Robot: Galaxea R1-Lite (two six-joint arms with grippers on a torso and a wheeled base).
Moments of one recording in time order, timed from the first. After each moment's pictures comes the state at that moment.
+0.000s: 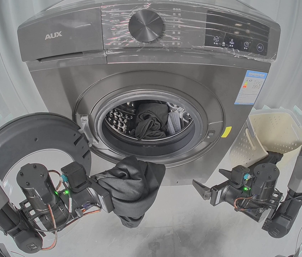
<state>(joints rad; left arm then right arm) -0.61 1.81 -0.19 -1.55 -0.08 -0.10 0.61 2.04 -0.26 -1.54 -0.14 0.14</state>
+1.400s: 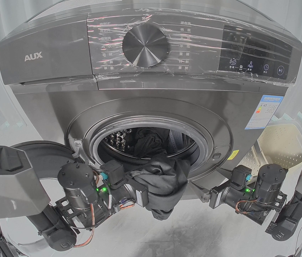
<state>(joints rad) -0.73 2.01 -0.41 -1.55 0.00 -0.10 0.67 1.97 -0.24 -1.54 -0.14 0.13</state>
